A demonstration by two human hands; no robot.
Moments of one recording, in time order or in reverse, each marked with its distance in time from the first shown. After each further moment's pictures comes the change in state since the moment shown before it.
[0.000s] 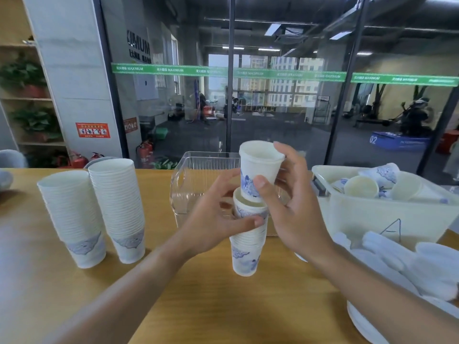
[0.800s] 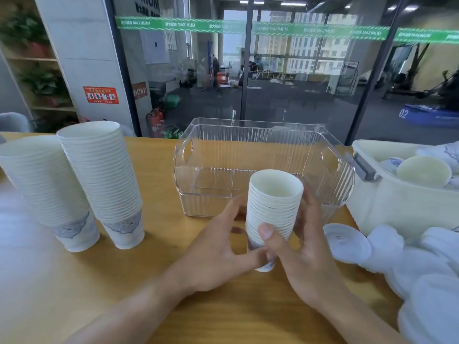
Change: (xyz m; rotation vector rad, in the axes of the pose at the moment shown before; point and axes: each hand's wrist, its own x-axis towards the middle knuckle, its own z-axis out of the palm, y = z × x) left_hand -0.036 -0.061 0.017 0.052 -0.121 -0.104; right_hand -0.065 0.066 0.030 0.101 -0.128 0.294
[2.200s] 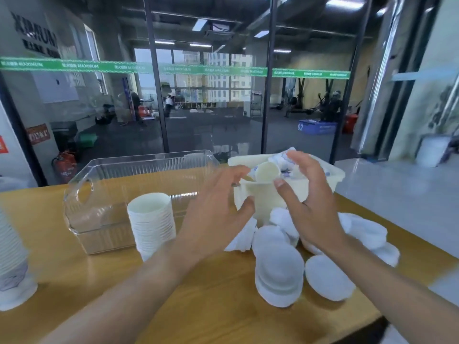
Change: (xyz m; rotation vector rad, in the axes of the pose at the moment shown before) left_hand 0.070 0.144 0.107 0.197 0.108 0.298; right_hand -0.018 -0.056 -0.205 -0.553 0.427 -0.116
